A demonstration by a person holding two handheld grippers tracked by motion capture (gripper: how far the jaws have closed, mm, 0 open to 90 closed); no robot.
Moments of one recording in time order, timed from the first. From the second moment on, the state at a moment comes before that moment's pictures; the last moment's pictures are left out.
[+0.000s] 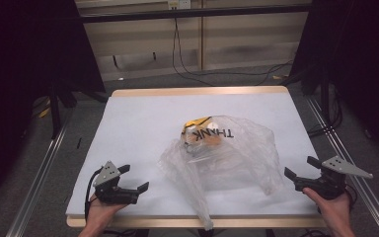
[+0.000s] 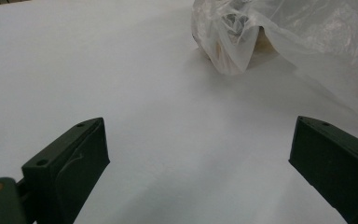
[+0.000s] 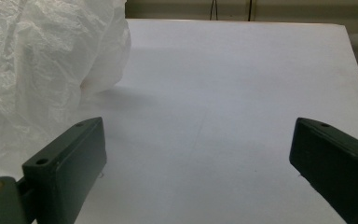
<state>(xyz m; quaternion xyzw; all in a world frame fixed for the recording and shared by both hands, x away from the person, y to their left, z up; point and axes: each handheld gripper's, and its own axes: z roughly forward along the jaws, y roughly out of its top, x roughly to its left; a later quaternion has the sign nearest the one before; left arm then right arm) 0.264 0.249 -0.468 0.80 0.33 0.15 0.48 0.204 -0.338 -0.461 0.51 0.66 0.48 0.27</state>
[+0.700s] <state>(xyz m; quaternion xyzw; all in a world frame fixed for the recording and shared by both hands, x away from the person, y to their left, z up) 0.257 0.242 -0.464 0.78 0.32 0.13 0.51 0.196 -0.344 -0.450 0.49 0.67 0.51 0.23</state>
